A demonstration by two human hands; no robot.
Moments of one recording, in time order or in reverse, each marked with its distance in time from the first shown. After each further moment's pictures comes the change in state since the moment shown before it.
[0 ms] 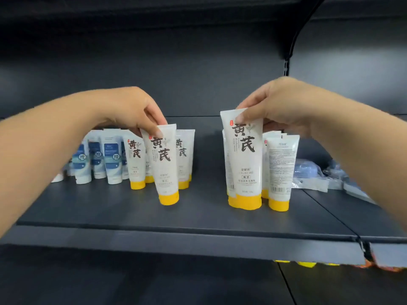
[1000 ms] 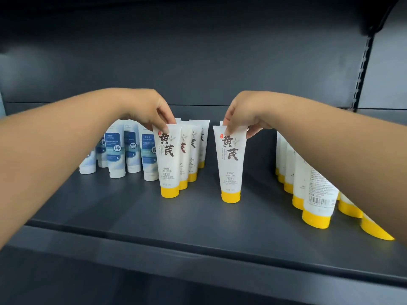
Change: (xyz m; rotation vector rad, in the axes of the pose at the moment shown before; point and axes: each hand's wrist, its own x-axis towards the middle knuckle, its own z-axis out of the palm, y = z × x) left_hand 0.064 -0.131 -0.018 0.047 -0.068 -0.113; right_hand 0.126 -0.023 0.142 -0.443 -0.223 0.087
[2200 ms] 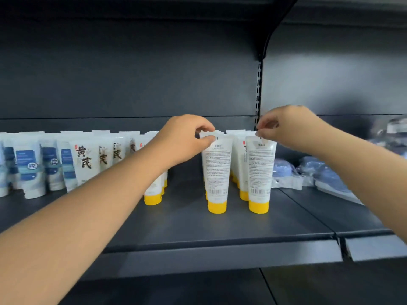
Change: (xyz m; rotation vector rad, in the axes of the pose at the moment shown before) left_hand -0.040 0.181 0.114 -0.042 0.365 0.487; right_hand -0.131 0.156 -0.084 -0.407 0.474 0.005
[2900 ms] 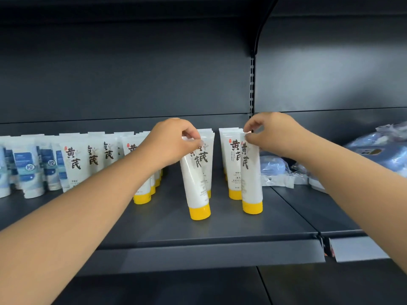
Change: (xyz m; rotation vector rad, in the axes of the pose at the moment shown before) left_hand 0.006 0.012 0.018 -0.030 0.013 -0.141; right_hand -0.001 0.020 0.014 0.269 -0.018 0.061
